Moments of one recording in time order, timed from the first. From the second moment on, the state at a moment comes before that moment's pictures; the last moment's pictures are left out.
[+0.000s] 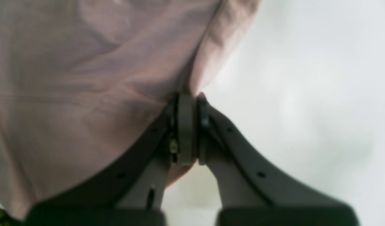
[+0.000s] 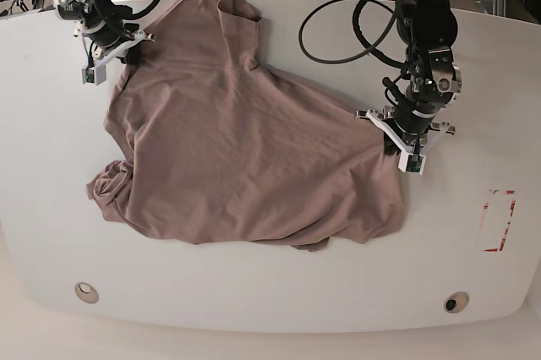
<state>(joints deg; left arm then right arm) 3.2 -1.7 -10.8 96.5 -1.8 -18.3 43.4 -15.6 -4.5 48.2 99.6 22.0 40.6 -62.3</state>
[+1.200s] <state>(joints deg) -27.8 -15.2 -2.0 110.8 -3.1 -19.3 52.9 26.6 12.5 39.7 94.7 21.8 40.7 -68.9</state>
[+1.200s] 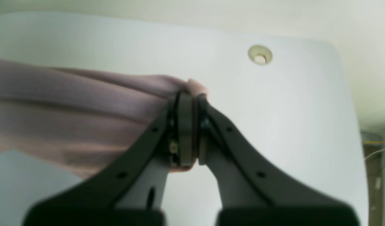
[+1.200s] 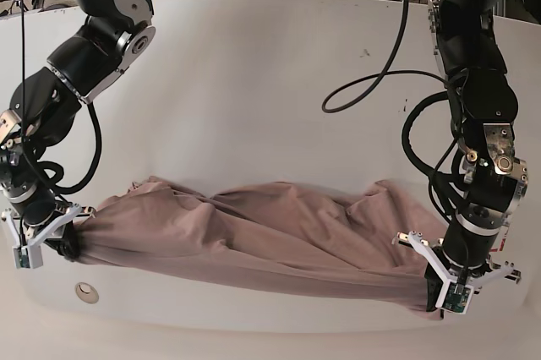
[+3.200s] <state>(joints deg) 13.2 -13.5 -17.3 114.6 -5.1 -38.8 79.3 -9.4 4.4 42.7 111.6 24.2 41.0 -76.5</state>
